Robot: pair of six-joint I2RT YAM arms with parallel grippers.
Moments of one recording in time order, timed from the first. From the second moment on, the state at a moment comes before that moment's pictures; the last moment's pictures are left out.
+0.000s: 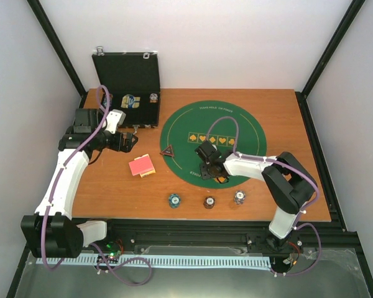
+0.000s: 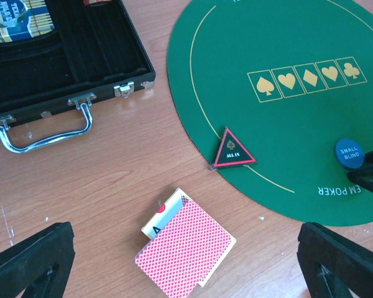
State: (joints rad) left arm 0.02 1.19 1.10 -0.76 0.42 0.18; right arm 0.74 1.75 0.97 -0.43 0.18 0.46
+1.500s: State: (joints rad) left arm 0.02 1.26 1.14 -0.78 0.42 0.18; right arm 0.39 2.46 2.06 -0.67 0.14 0.29
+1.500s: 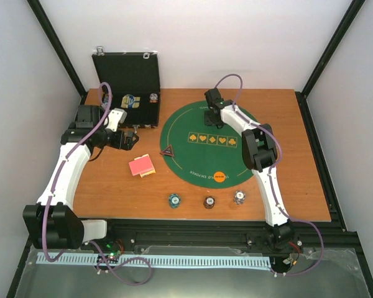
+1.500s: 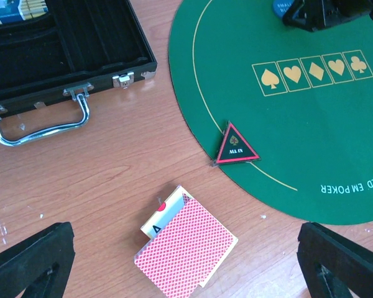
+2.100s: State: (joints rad) left arm 0.02 1.28 1.17 -0.78 0.42 0.16; right arm 0.37 2.45 2.08 -0.74 0.08 0.24
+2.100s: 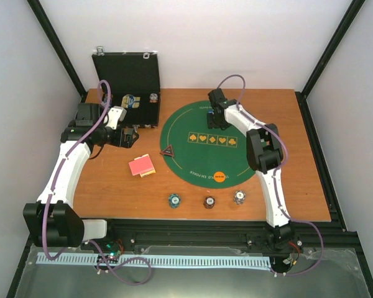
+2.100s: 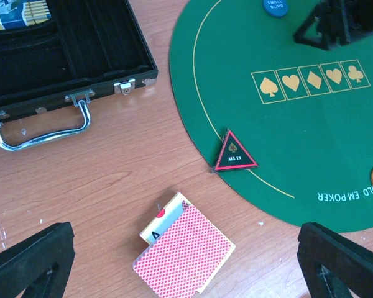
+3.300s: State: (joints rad) left arm 0.02 1.25 1.17 -0.79 0.40 0.15; right arm 0.72 1.62 0.91 -0.54 0.19 0.44
